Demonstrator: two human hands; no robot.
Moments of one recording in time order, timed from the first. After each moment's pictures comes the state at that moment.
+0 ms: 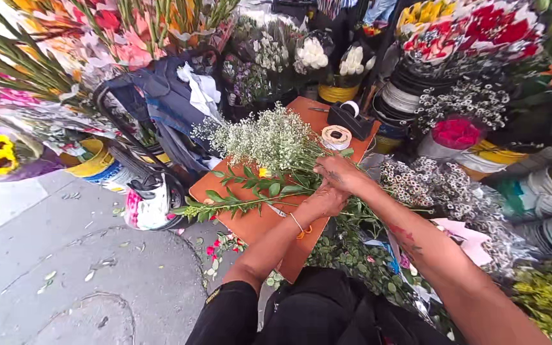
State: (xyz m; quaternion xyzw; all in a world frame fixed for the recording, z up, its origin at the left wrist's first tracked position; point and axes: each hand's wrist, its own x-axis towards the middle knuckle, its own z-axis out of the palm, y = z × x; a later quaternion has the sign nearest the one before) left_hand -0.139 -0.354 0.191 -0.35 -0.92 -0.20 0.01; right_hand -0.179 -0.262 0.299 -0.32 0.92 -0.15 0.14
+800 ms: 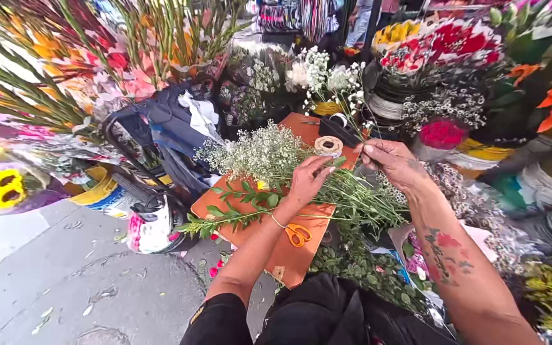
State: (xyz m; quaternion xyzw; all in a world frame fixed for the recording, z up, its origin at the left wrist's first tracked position) left_hand -0.148 -0.389 0.252 -0.25 -0.79 -0.50 0.25; right_hand -0.170 -0.154 0.323 -0.28 0.70 -0.66 0.01
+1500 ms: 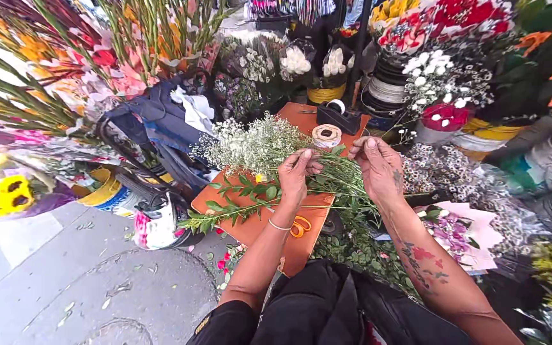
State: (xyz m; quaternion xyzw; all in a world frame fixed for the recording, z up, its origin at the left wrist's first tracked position) left_hand -0.121 -0.372 0.262 -0.06 -0.49 -0.85 0.17; right_hand -0.126 -0.198 0.287 -0.19 0.55 -0.80 -0.14
